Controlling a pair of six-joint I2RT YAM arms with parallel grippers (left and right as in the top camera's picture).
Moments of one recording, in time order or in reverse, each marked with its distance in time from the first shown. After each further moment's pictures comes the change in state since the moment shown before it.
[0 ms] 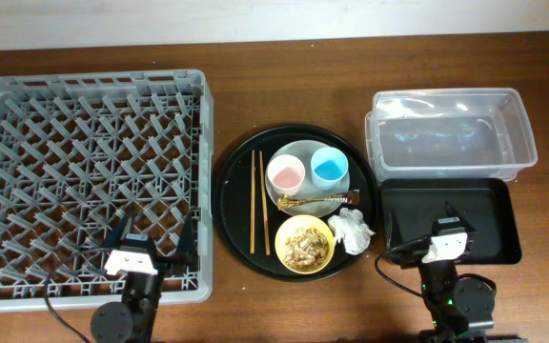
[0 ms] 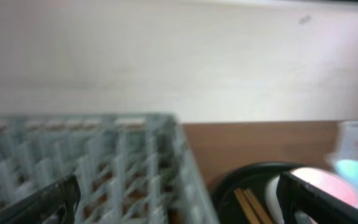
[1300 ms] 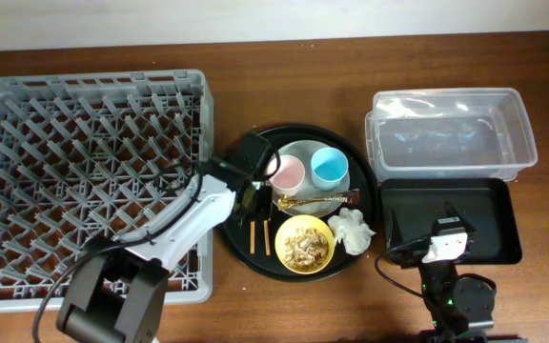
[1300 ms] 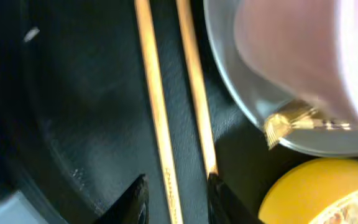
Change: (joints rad) left arm -0.513 1.721 1.089 -0.789 -0.134 -0.313; right arm 0.000 0.001 -0.001 0.000 0.003 0.000
